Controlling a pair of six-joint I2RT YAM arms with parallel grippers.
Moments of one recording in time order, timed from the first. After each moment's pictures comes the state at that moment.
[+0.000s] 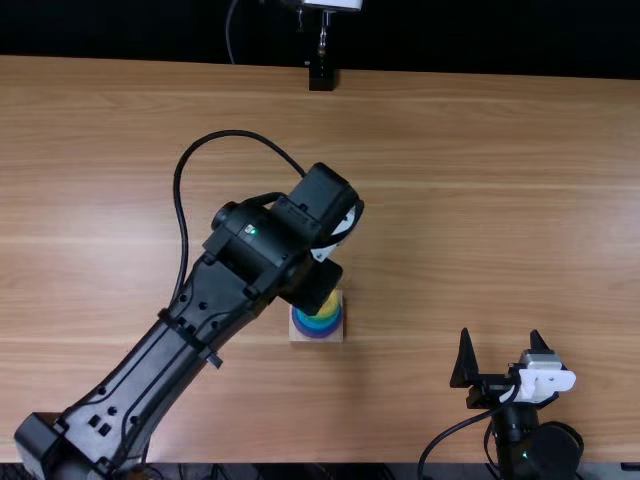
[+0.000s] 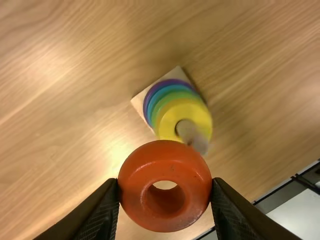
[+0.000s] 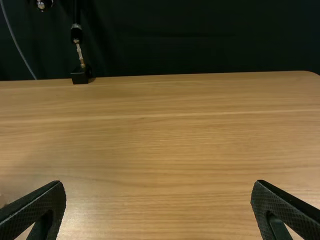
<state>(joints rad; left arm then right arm) -0.67 1.80 1.91 -1.37 0.01 -0.11 0.00 0.01 0.06 -0.19 0.00 0.00</state>
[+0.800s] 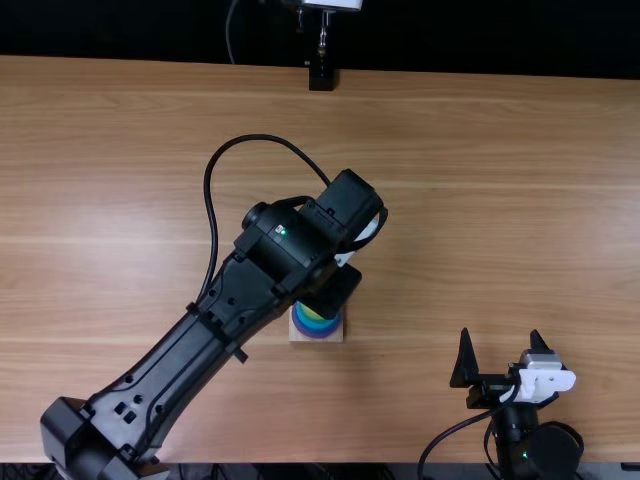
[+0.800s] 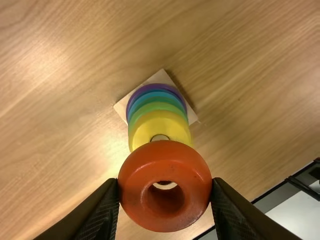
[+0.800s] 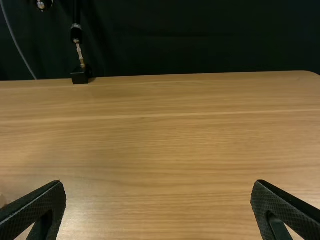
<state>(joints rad) -0.73 1.86 1.94 -1.37 0.01 -0.14 0.00 0.01 0.06 -0.19 0.00 0.00</state>
